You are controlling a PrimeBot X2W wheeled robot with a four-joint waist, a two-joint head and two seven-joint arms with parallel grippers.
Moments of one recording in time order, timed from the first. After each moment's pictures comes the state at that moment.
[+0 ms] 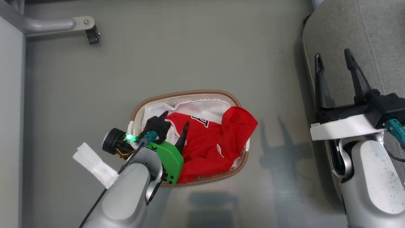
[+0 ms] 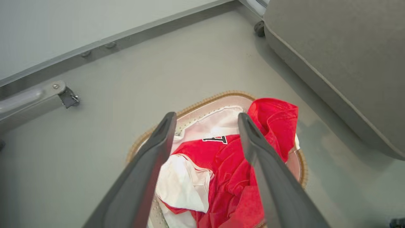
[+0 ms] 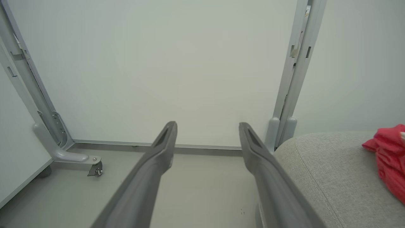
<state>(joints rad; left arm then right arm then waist) -0.51 0.08 -0.50 0.61 -0.20 -0.13 -0.05 -0.38 -0.05 -0.02 0.08 0.09 0.13 -0.26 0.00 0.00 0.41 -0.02</state>
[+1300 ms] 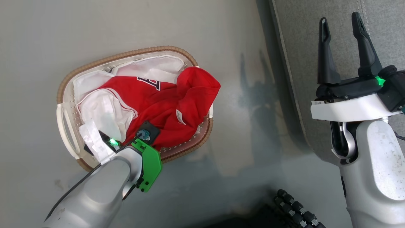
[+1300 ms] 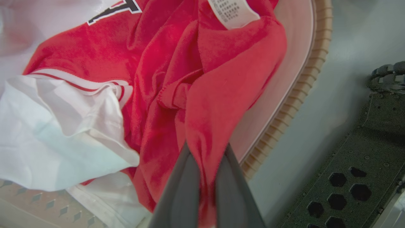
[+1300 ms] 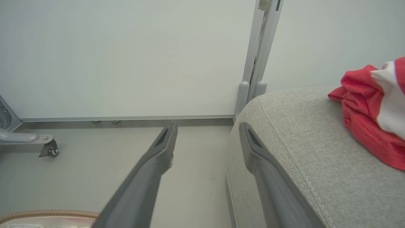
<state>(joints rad) -0.74 0.25 -1.05 0.87 -0.54 -0.12 0.11 -0.48 -0.05 0.02 -0.01 0.17 0.13 -0.26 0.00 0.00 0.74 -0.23</state>
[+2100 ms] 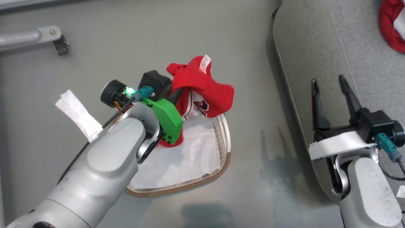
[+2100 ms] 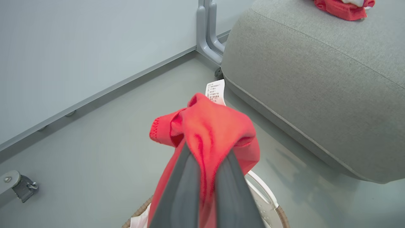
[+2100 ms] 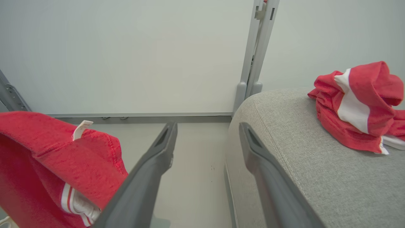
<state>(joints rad) -0.86 0.21 -0.93 0.66 -0.63 -0.11 -0.12 -0.32 -0.05 -0.03 0.16 0.09 0.13 -0.26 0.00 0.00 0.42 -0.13</state>
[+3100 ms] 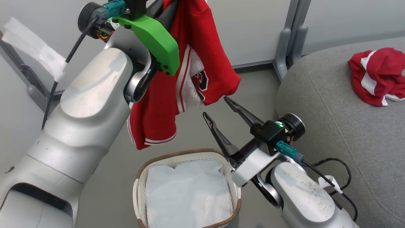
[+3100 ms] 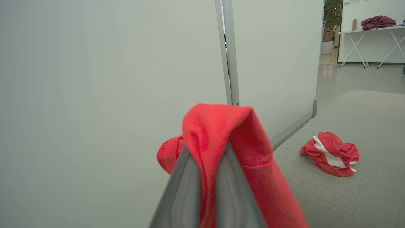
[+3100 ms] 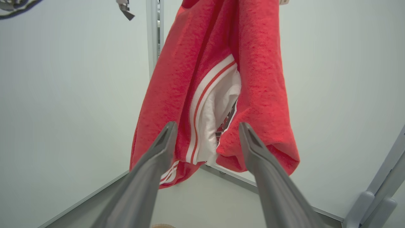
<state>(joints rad) -1.12 0.21 -0.82 0.60 -0.75 -0.08 -0.06 -0.46 -0.05 0.53 0.29 0.20 0.13 -0.26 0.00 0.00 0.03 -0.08</state>
